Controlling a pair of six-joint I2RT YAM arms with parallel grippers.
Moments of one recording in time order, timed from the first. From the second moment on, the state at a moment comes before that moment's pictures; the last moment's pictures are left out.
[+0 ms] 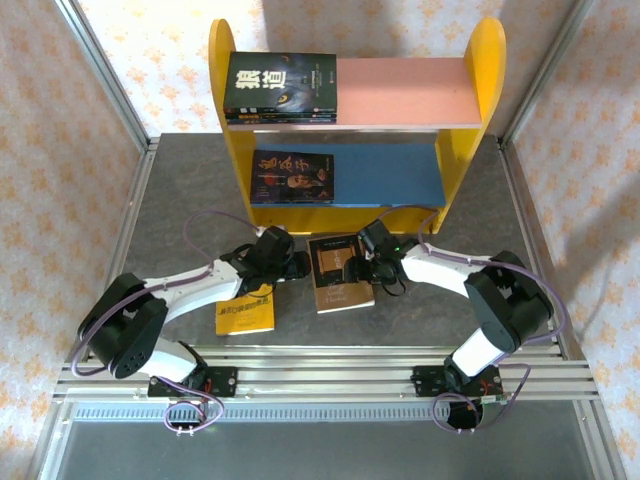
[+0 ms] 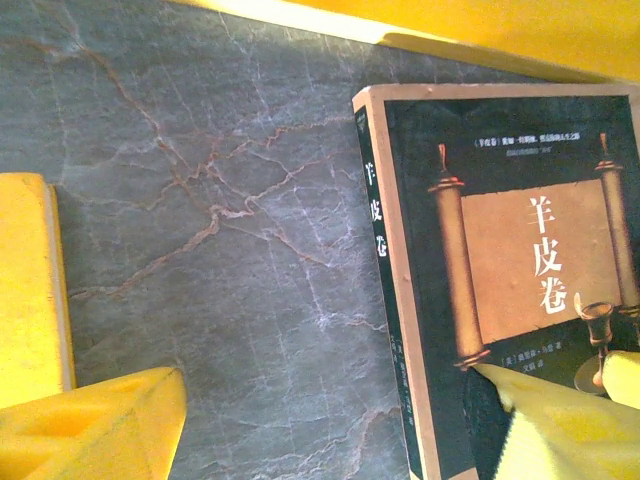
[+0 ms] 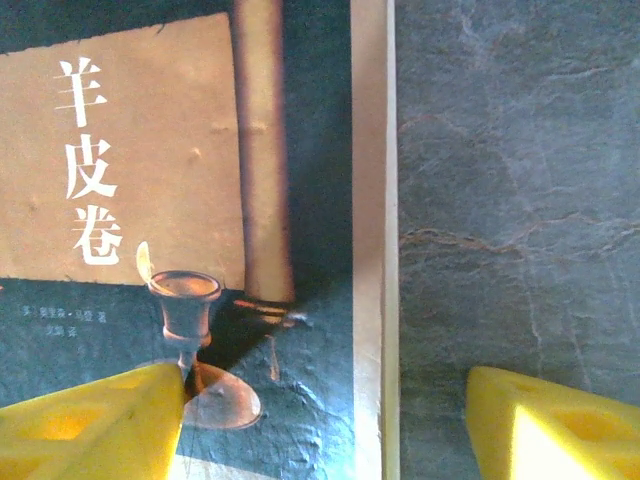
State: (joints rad) left arm -0.62 1.45 0.71 -0.19 -0.07 -0.77; right arm 0.63 1.58 0.82 -0.39 -0.09 0.56
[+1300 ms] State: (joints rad) left arm -0.62 1.58 0.73 -0.11 0.03 -0.81; right arm 0.63 1.69 0.75 -0.02 -0.36 0.67
